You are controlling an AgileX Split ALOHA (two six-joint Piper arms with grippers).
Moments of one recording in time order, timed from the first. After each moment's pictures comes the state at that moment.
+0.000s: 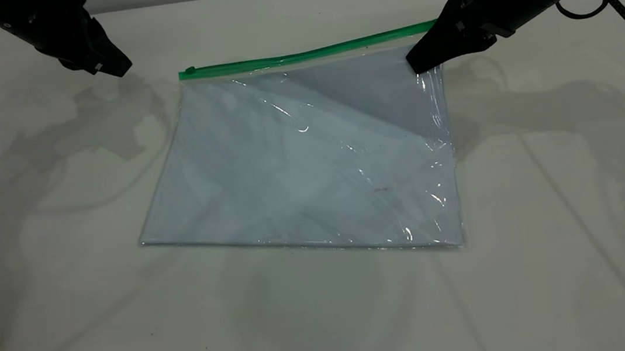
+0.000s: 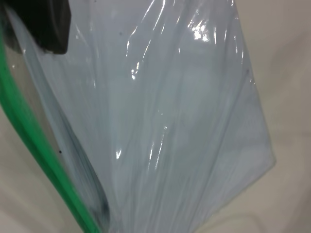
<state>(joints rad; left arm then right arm) -0.03 2.41 -1.59 -0.74 0.43 1.53 0.08 2.41 -1.38 1.30 0.81 -1.74</state>
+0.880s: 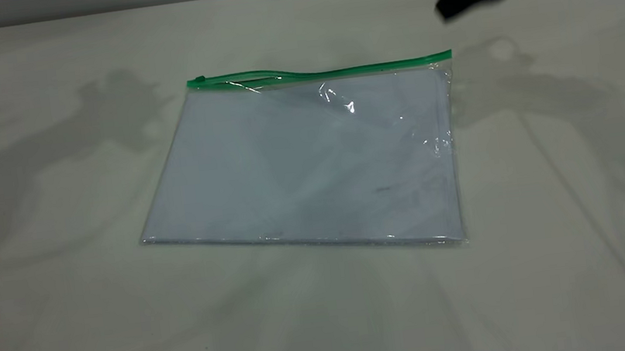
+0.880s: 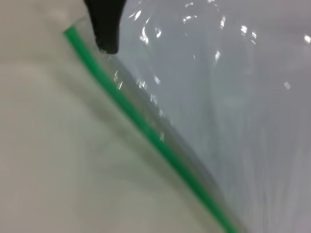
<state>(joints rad) -0.03 2.01 -1.59 -0.86 0.68 1.36 0.09 2.23 -1.38 1.05 0.49 -1.44</state>
